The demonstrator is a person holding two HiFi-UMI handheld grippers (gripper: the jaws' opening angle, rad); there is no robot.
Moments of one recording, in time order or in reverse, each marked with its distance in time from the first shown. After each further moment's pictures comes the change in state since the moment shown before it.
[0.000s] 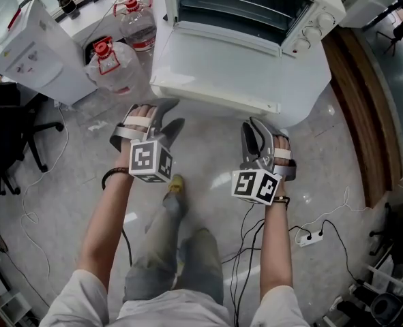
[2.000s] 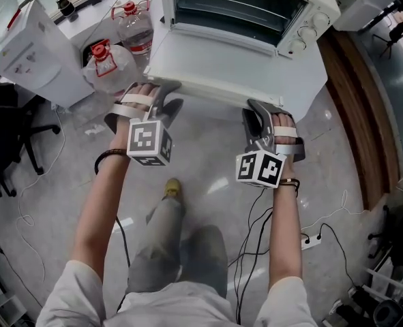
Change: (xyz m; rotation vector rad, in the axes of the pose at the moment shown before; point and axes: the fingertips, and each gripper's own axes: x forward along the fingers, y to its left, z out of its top) left arm 0.014 0.044 0.012 0.142 0.031 0.044; right arm 0.022 -0.036 0.009 -0.229 -0.019 -0.006
